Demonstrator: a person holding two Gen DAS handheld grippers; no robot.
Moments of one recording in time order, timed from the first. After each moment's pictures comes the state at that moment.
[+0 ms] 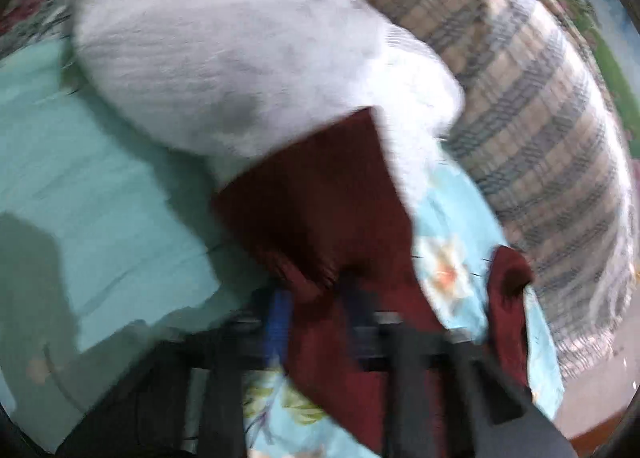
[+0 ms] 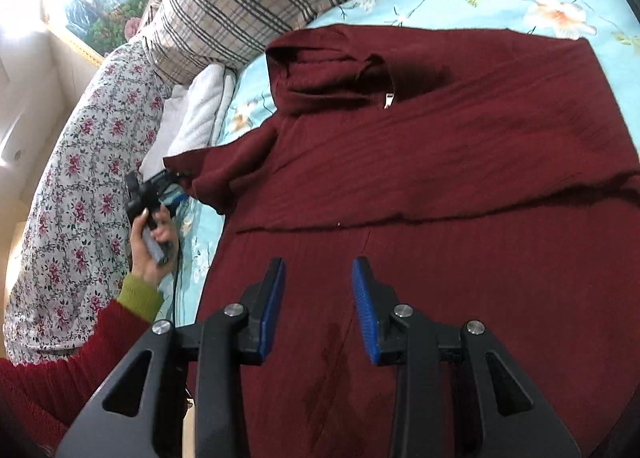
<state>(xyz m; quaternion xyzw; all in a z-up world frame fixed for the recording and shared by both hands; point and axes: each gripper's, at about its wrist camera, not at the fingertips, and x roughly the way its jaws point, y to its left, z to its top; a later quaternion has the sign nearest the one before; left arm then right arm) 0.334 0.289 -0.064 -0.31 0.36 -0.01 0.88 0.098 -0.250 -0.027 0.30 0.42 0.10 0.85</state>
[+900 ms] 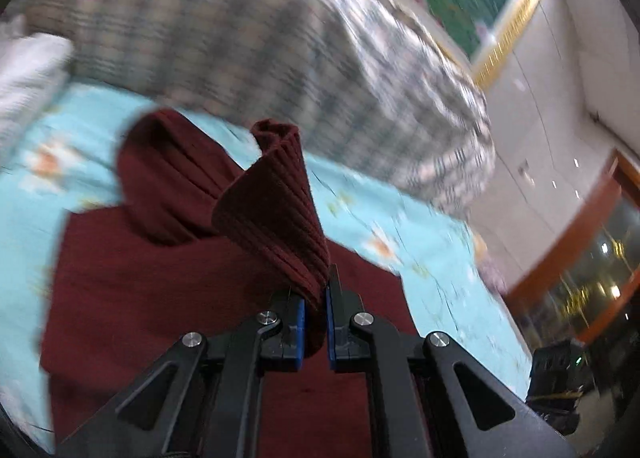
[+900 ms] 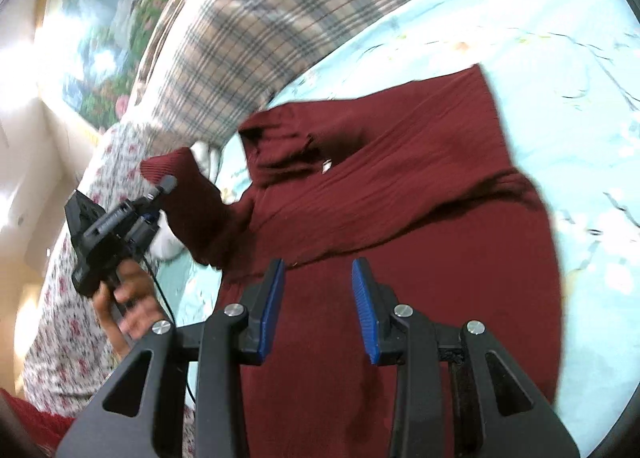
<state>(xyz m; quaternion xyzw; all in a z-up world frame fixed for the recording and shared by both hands) 0.181 -0.090 0.037 -0.16 0.35 -0.34 0.86 0.027 -0.332 -0.001 0.38 0.33 0.02 0.86</state>
